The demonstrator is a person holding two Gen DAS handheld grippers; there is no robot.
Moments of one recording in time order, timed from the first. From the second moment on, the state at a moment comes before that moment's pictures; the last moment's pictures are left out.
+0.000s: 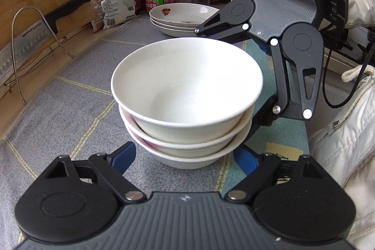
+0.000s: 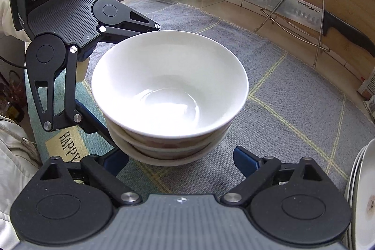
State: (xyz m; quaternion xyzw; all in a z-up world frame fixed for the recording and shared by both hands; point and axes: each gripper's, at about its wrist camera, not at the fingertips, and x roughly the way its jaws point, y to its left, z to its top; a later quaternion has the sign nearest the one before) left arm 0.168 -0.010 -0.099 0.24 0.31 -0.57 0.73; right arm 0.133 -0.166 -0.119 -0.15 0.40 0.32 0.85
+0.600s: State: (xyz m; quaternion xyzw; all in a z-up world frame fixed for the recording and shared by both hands) left arm 0.177 -0.012 -0.096 0.24 0.31 -0.60 0.69; right arm 0.138 -0.161 -0.116 -0.17 0.41 0.37 0.82
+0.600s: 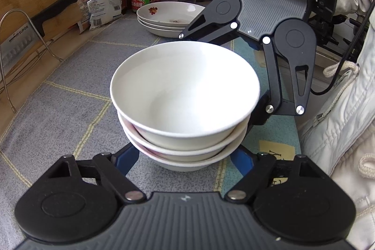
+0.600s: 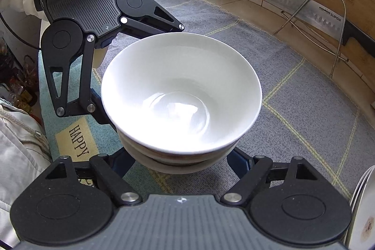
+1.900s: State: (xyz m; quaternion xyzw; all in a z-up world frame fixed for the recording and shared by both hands) left arm 0.176 -0.051 -0.074 0.23 0.31 -0.60 0.70; right arm 0.128 -0.198 -0.092 -0.18 0.40 0.37 0.82
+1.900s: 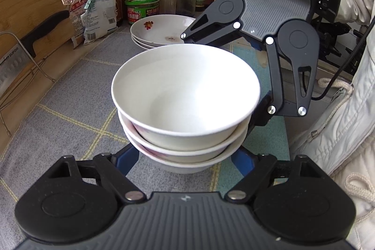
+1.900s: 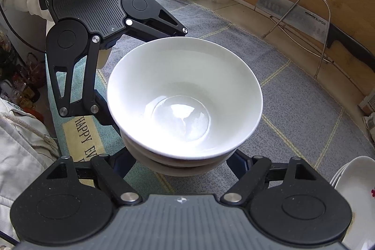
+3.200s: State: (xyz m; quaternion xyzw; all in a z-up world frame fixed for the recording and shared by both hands) left arm 0.213 -0.280 -0.064 0.27 0.26 -0.61 0.70; right arm 0.159 -0.428 -0.078 -0.20 0.38 0.32 0.85
